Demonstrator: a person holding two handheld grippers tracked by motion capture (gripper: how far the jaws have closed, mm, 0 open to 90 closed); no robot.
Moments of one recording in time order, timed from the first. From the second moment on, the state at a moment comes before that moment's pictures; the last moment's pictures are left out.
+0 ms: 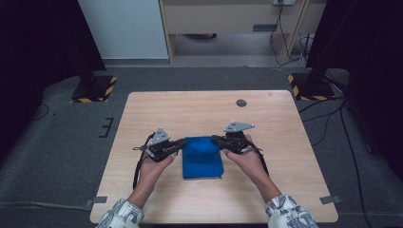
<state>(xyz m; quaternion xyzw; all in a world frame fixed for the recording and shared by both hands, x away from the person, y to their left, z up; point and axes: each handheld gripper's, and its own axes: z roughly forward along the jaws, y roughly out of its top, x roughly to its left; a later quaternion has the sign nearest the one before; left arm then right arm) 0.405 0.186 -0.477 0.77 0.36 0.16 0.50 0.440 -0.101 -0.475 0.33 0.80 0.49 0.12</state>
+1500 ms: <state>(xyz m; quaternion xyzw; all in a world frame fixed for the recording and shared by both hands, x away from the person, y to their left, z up) 0.403 0.207 -0.492 0.74 0.43 0.20 0.48 0.386 -0.107 -0.502 0.29 0.83 0.48 0.08</state>
